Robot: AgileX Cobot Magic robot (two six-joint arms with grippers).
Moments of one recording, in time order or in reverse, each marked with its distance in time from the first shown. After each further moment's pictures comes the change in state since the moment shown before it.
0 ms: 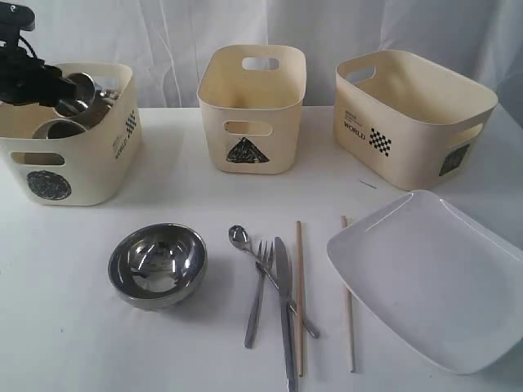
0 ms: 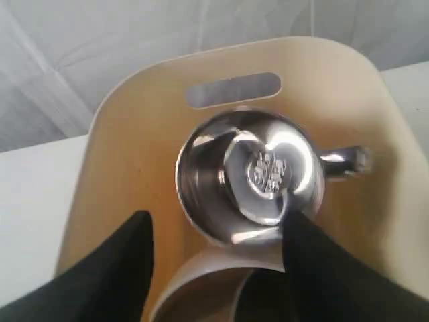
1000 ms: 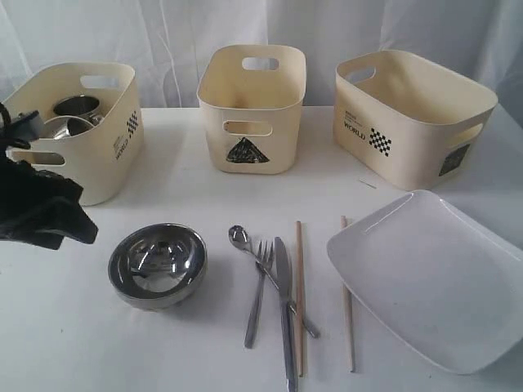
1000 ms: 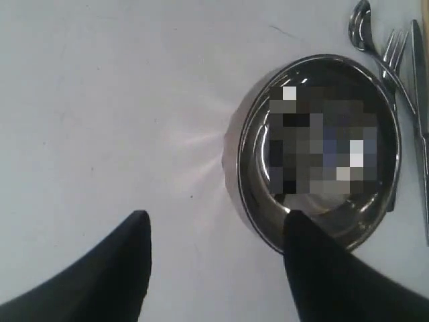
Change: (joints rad) left arm -0.010 -0.316 0.437 -0.411 0.748 0.112; right arm 0.000 0.000 0.000 0.000 0.000 0.000
